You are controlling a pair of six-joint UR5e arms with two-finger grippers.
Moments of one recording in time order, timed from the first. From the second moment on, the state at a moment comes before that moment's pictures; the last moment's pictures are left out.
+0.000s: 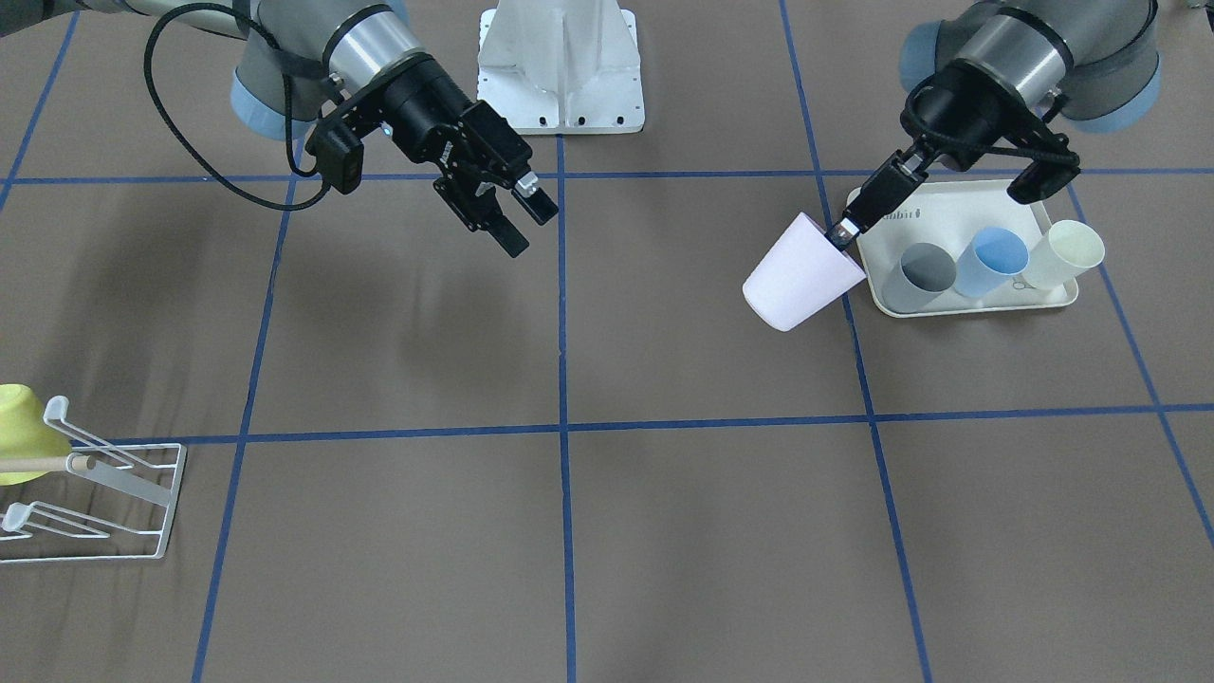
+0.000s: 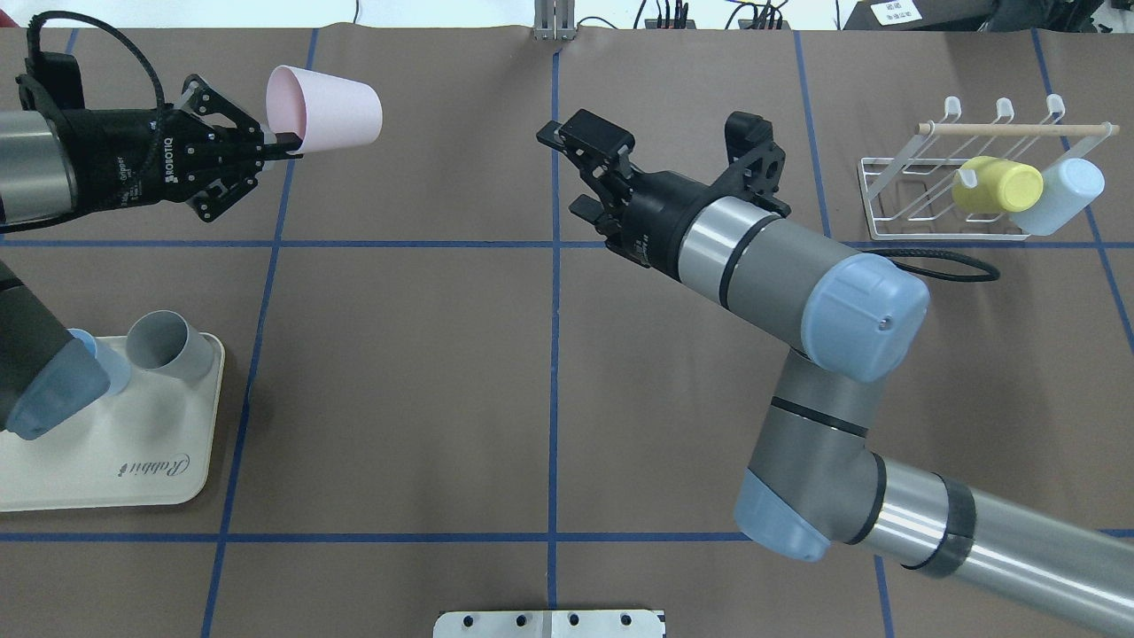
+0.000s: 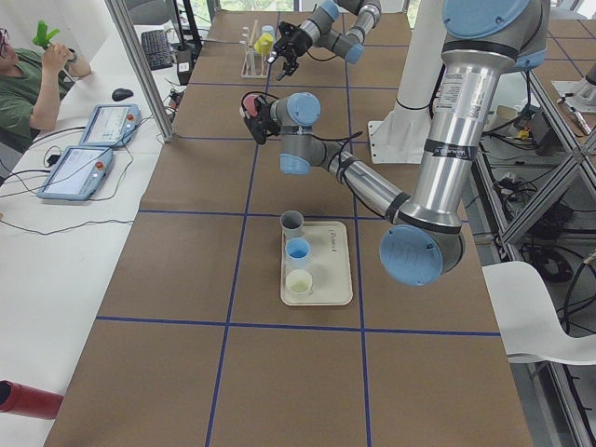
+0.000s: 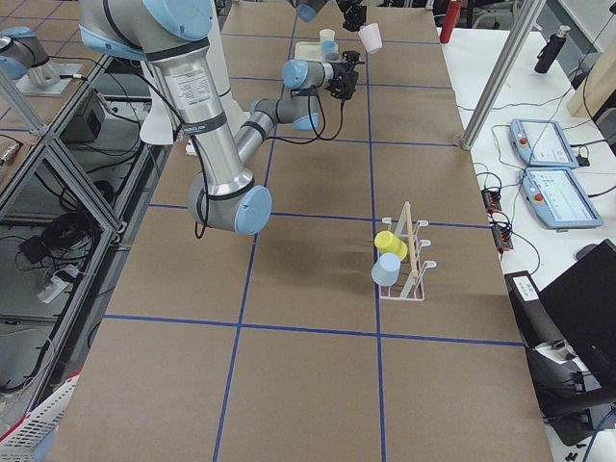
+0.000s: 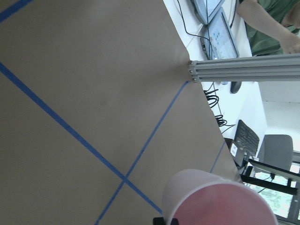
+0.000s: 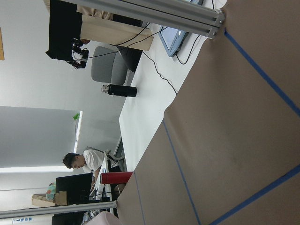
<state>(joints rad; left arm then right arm) -0.87 -1.79 -1.83 -2.80 -1.88 -2.25 0.50 -1.03 1.77 -0.57 1.34 2.00</state>
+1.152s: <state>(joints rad) -0.71 -1.85 -1.76 -3.05 -1.64 -2.42 0.50 -0.86 1.66 -0.57 1.34 2.08</state>
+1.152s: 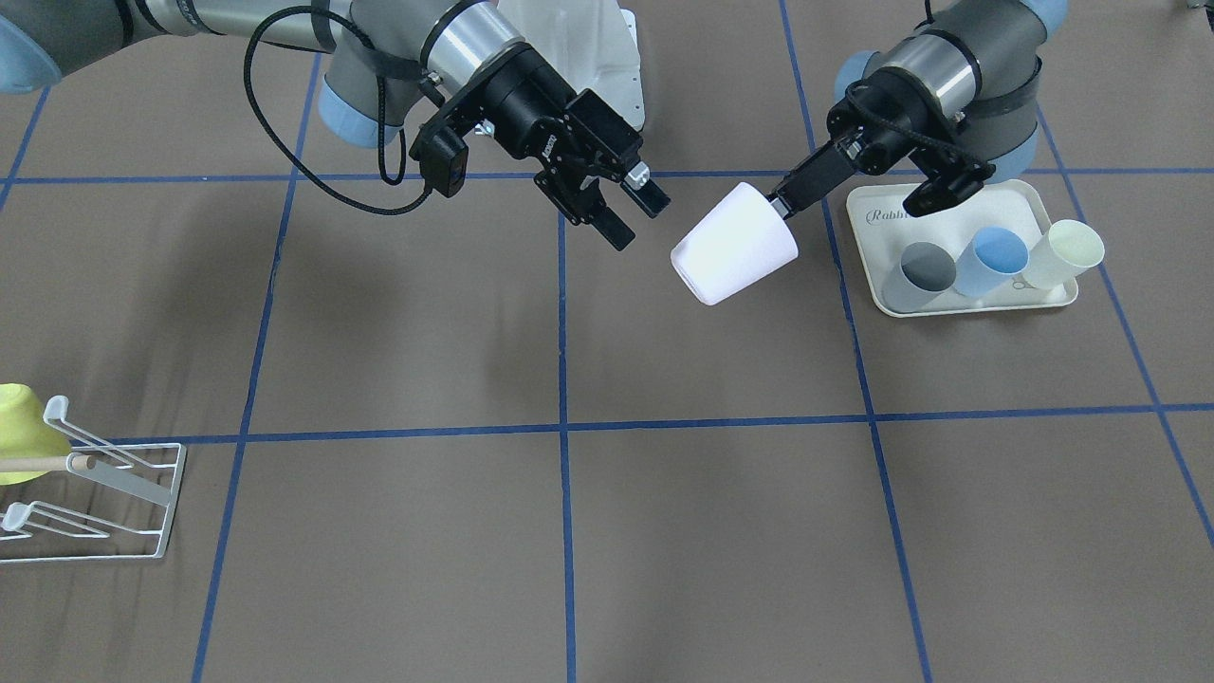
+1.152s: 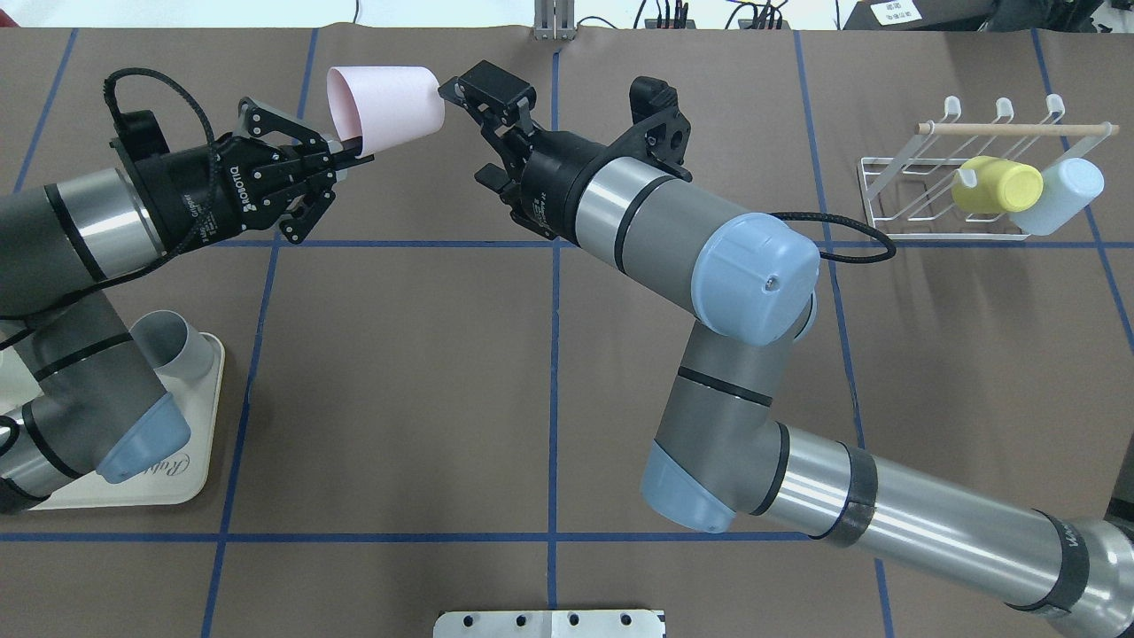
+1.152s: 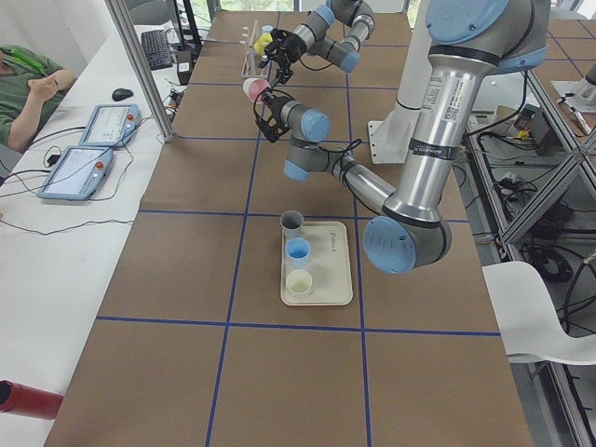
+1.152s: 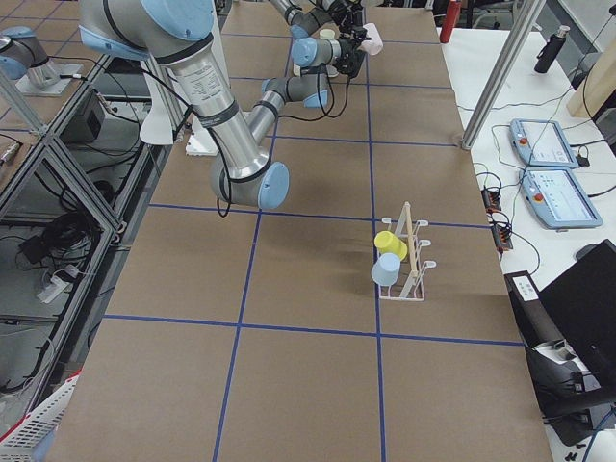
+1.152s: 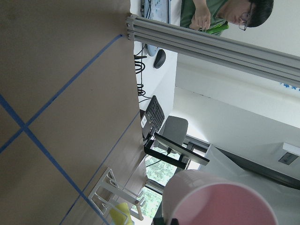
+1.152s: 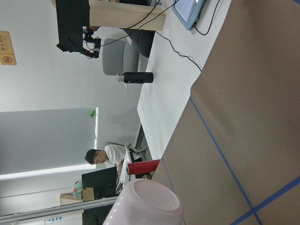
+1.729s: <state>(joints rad) -0.62 -1.87 -1.76 -3.08 -1.53 -2.42 0.50 -0.86 1.66 -0.57 1.34 2.08</state>
